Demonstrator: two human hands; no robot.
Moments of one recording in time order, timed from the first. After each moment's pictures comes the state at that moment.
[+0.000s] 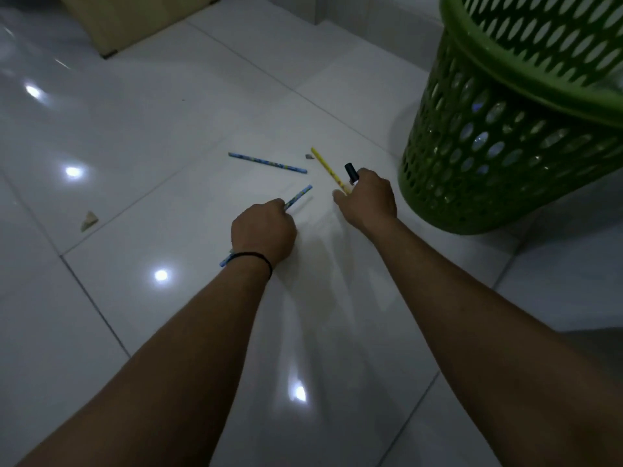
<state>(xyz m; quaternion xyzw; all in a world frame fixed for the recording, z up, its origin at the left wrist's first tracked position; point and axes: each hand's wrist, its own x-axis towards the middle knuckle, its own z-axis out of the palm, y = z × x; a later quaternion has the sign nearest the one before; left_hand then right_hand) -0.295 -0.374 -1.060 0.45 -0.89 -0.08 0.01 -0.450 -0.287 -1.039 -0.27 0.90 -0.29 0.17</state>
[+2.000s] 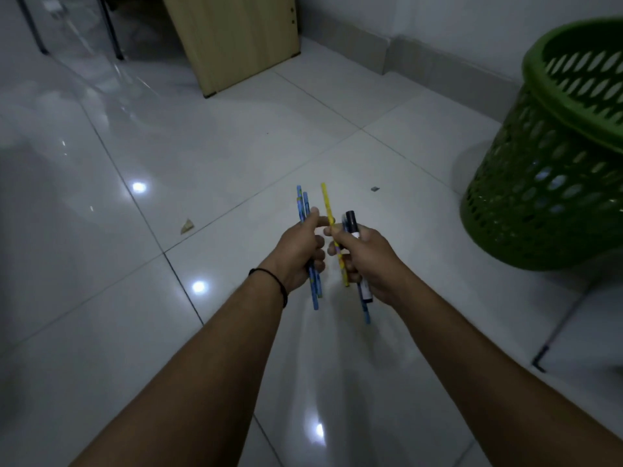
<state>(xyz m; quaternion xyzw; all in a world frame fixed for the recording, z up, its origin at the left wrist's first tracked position) -0.223 -0.379 -0.988 0.49 -0.43 -0.75 0.14 -0.312 -0.286 -0.980 -0.21 0.64 -0.54 0.50</state>
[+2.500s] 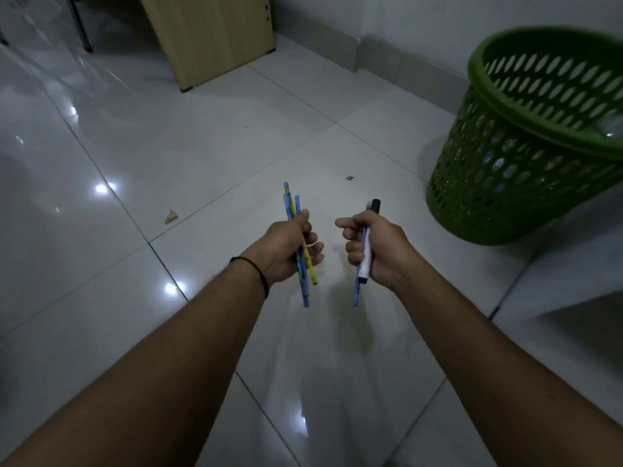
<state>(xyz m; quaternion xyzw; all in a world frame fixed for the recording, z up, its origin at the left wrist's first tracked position) -0.208 -0.345 -0.960 0.50 -0.38 -0.77 0.09 -0.324 -0.244 -0.959 0.00 0.55 -0.63 0.55</state>
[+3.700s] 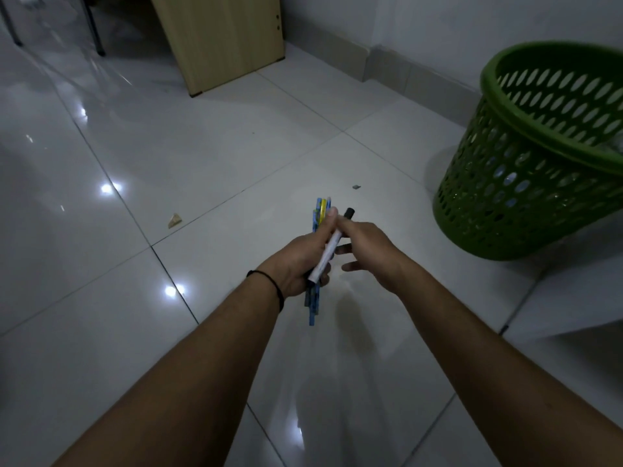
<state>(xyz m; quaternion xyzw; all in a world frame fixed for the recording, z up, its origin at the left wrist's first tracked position) -0.215 -0.333 -0.961 0.44 -0.48 -0.76 0.03 -0.320 -0.262 -0.956 -0.25 0.73 -0.43 0.47</state>
